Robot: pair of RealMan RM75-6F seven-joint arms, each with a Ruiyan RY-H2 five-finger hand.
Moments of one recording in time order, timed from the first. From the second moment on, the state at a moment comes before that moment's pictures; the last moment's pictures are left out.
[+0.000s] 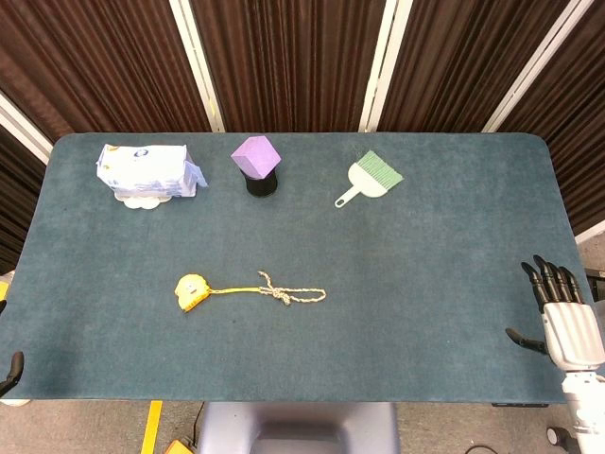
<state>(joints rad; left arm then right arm) 0.07 -1.07 -0.04 -1.65 1.53 1.67 0.09 0.08 -1.16 0.07 -1.51 -1.50 1.47 0.03</state>
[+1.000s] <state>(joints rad) 0.09 -1.07 -0.04 -1.68 1.53 1.68 0.09 0.18 -1.15 0.07 -1.55 -1.54 1.36 0.02</state>
